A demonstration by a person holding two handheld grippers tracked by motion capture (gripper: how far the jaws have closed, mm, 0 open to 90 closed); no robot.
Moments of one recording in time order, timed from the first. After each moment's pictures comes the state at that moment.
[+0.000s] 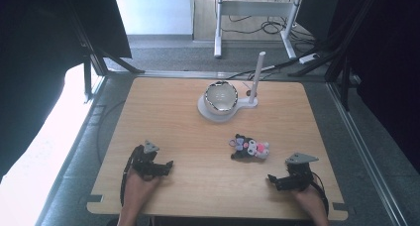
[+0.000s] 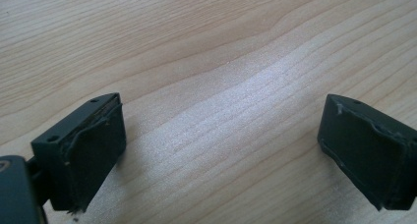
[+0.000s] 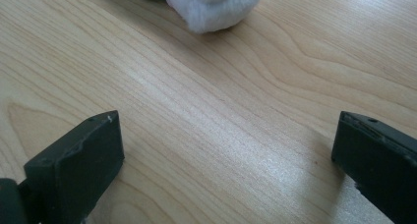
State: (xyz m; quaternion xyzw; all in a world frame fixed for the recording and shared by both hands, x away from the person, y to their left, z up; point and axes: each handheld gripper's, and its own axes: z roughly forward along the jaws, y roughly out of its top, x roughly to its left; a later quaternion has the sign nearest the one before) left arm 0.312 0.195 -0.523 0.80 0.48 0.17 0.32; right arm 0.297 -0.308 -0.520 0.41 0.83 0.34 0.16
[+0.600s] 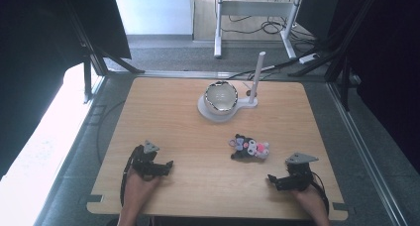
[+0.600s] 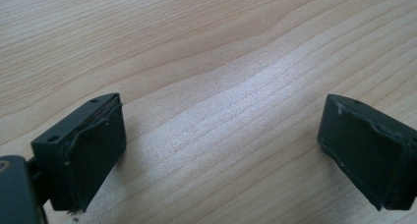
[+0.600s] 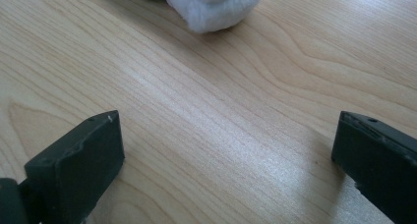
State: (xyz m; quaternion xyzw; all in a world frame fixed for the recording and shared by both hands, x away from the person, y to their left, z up) left arm 0.312 0.195 -0.523 0.80 0.48 0.17 0.32; right arm 0.297 -0.308 -0.520 0.41 0.83 0.34 0.16
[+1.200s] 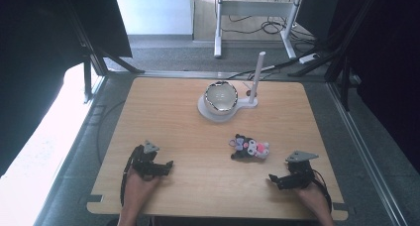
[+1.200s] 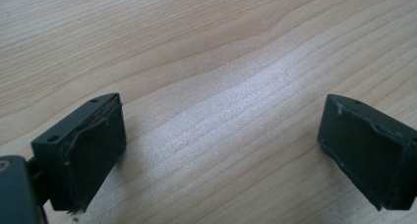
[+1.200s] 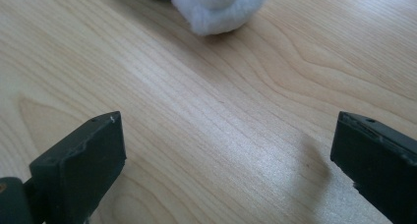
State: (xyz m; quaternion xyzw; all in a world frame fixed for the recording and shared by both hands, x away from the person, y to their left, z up) left arm 0.312 0.195 -0.523 0.80 0.48 0.17 0.32; right arm 0.301 -0.309 -0.511 0.39 0.85 0.33 0.15
